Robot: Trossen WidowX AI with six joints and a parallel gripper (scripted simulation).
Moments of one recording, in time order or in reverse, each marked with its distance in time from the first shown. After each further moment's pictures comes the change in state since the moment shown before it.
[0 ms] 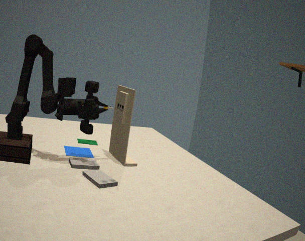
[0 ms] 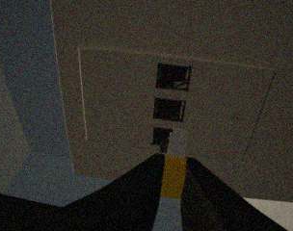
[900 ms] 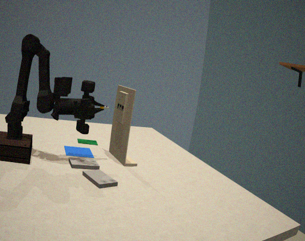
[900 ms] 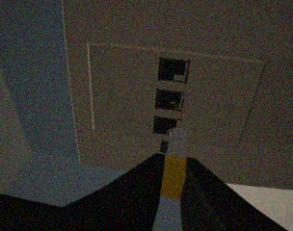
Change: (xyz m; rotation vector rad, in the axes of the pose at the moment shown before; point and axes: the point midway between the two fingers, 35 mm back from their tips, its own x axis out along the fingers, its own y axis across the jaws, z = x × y) arm -0.016 0.000 -0.002 0.003 0.000 -0.005
